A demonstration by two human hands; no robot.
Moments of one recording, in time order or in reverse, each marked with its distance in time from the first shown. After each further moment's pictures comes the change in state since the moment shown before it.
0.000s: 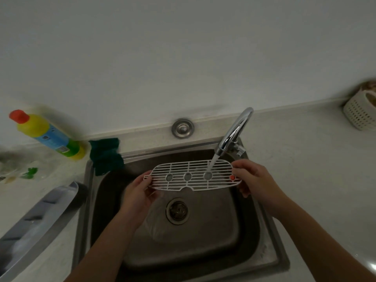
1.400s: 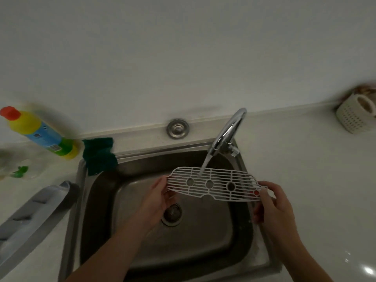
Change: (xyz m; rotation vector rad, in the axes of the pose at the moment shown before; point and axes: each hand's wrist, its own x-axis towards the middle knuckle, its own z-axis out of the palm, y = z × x) left_hand -0.014 -0.034 0.050 0.074 -0.165 -0.091; right_hand -0.061 0.049 -0.005 0.124 0.433 0.090
